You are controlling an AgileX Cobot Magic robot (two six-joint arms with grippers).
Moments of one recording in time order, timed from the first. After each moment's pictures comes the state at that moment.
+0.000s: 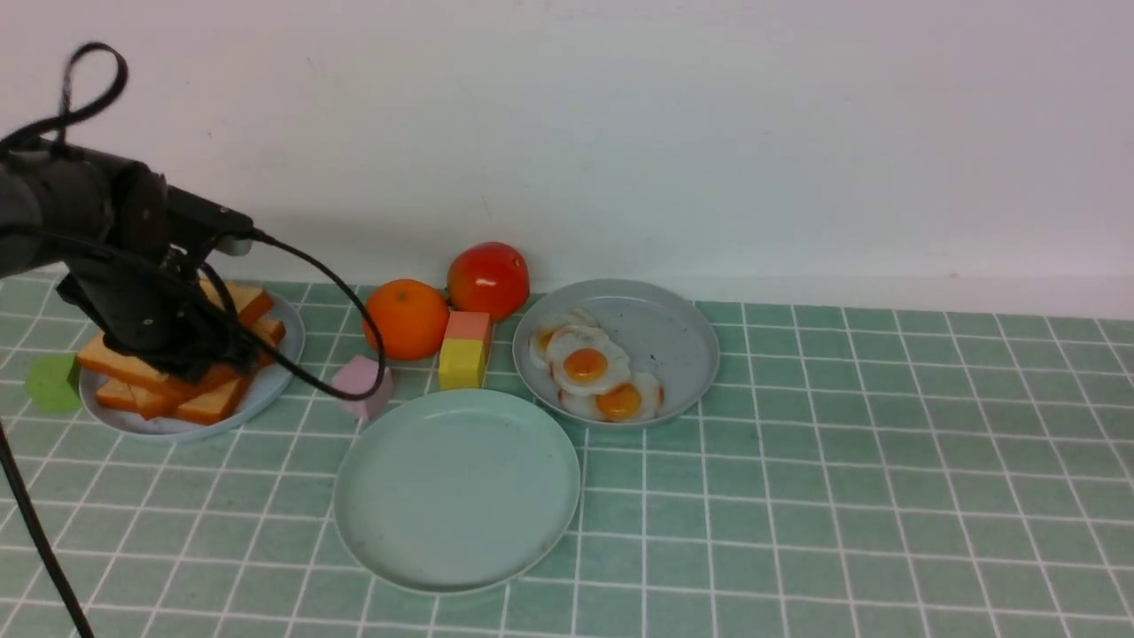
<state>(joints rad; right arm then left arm) 0.17 0.69 -0.91 0.43 1.02 -0.31 0.00 1.98 -1.46 0.24 0.68 0.15</state>
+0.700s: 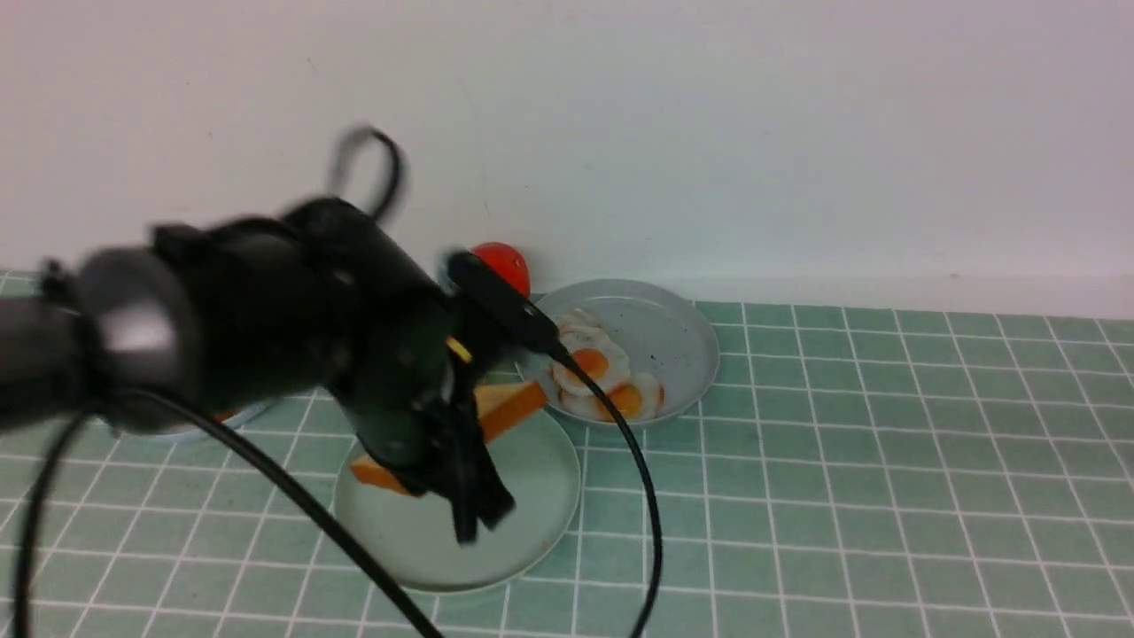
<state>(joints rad) 0.17 0.69 -0.91 0.44 1.05 -0.33 -0.65 1.71 -1.17 0.36 0.72 -0.06</state>
